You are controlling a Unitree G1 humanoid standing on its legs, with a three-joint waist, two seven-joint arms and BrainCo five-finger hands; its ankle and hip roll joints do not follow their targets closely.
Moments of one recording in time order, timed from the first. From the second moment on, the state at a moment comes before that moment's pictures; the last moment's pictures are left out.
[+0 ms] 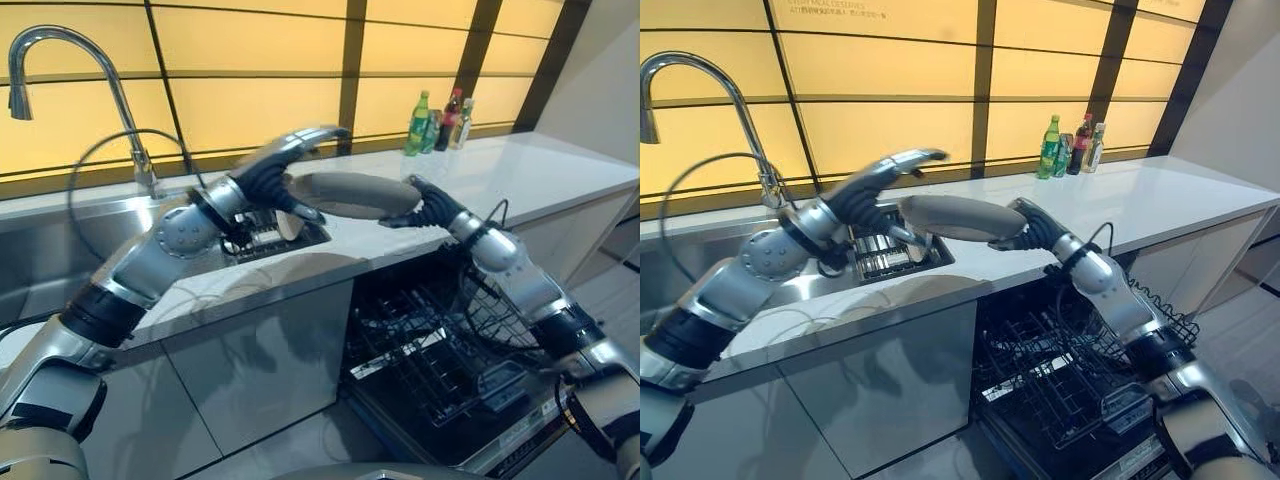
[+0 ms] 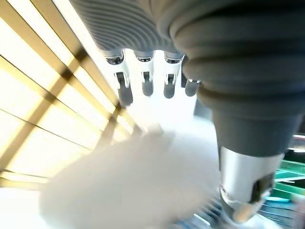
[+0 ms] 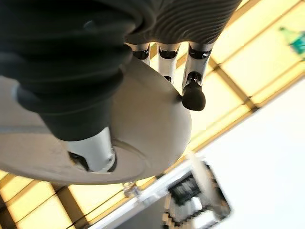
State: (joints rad) left arm -0.67 0.93 -0.42 0.07 0.07 -0.30 -0.03; right arm -0.51 -0.73 0.36 0.18 0.07 -0.20 0.16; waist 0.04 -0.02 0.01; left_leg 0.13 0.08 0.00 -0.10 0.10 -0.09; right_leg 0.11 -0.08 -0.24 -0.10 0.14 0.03
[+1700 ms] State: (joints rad) left arm -1.27 1.04 -0.96 0.77 0.58 -0.02 0.29; right arm -0.76 -0.60 0.60 0.79 0.25 0.18 0.33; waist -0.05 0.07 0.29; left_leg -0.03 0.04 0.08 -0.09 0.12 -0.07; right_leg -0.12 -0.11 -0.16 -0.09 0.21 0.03
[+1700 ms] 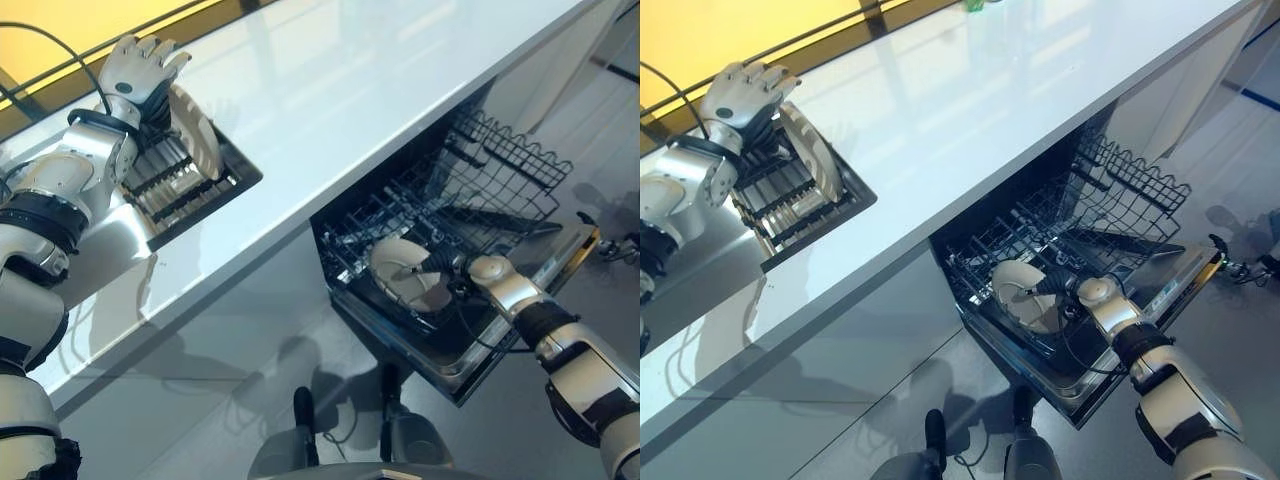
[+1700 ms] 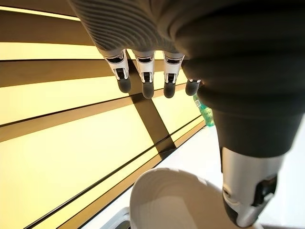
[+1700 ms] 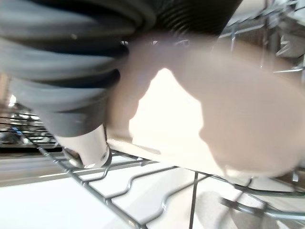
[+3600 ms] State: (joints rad) left arm -1.40 1.18 -0.98 0.87 0.77 0.09 -0.20; right arm -0.41 -0.97 0.24 0.26 0.36 0.00 0.34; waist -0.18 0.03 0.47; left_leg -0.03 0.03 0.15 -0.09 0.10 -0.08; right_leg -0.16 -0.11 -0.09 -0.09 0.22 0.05
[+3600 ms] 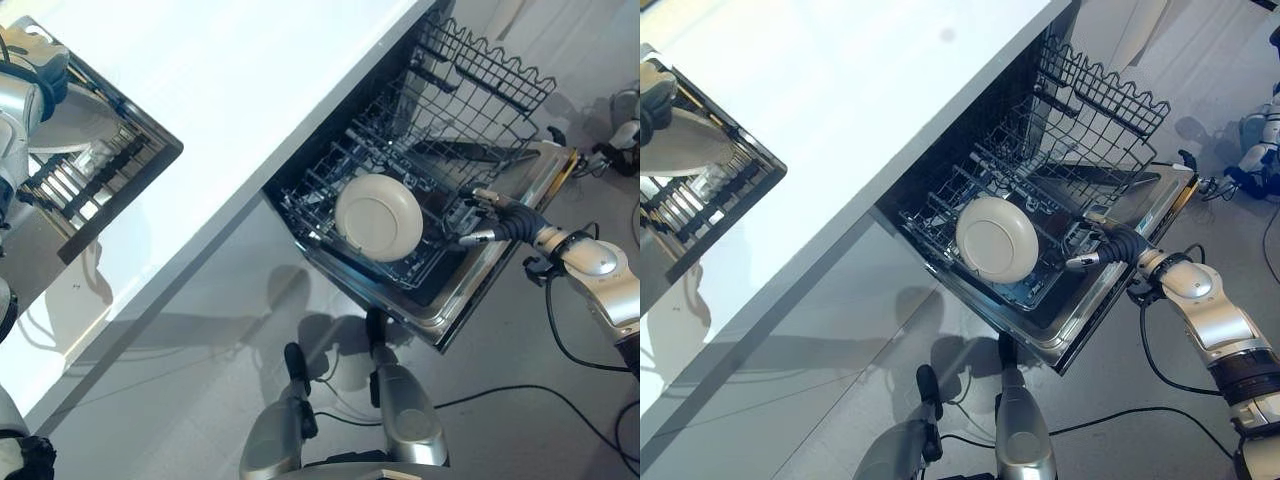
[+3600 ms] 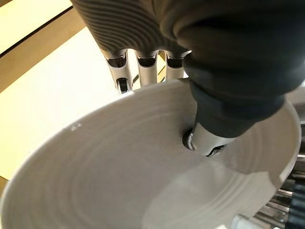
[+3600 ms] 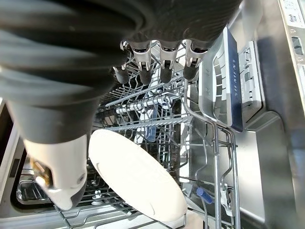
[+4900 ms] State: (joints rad) left arm -0.89 0.89 -0.56 0.51 0.13 -0.19 0.18; right arm -0.58 -0.60 0.45 0.10 0.20 -0.14 0.04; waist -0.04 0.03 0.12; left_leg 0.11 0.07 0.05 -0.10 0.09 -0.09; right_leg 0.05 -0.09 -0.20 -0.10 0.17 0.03
